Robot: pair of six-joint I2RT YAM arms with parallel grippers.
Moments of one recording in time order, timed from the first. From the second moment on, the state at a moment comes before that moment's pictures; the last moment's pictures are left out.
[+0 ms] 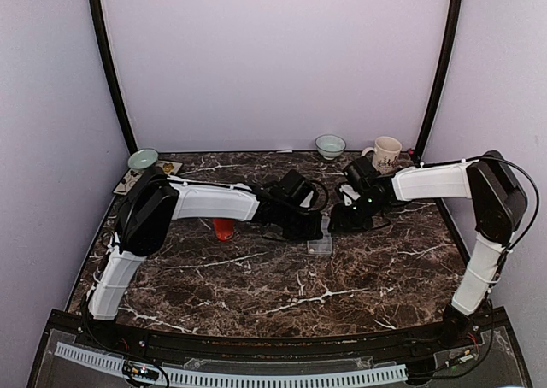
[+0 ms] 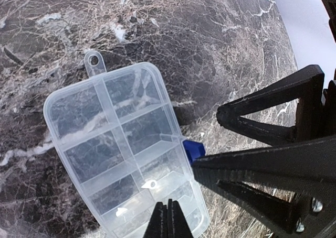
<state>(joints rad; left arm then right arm) -0.94 2.34 1.80 -0.32 0.23 -0.71 0.56 1.79 1.12 -0.46 -0.15 0.42</state>
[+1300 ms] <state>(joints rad) -0.95 2.34 1.80 -0.32 0.24 -0.71 0.53 1.81 1.07 -0.38 -0.31 0.50</state>
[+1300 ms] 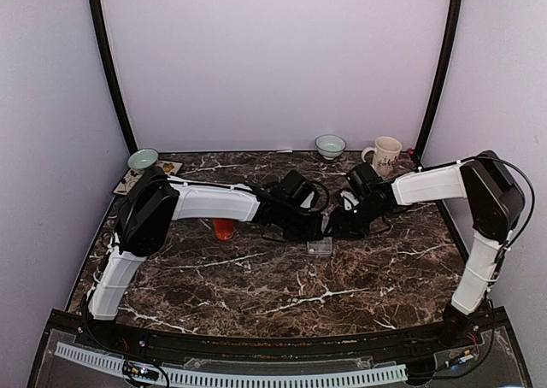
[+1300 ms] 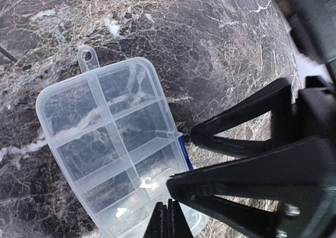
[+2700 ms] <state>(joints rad) -0.94 2.21 1.67 -0.34 0.07 -0.66 0.52 1.88 1.05 -0.21 -0.41 0.62</state>
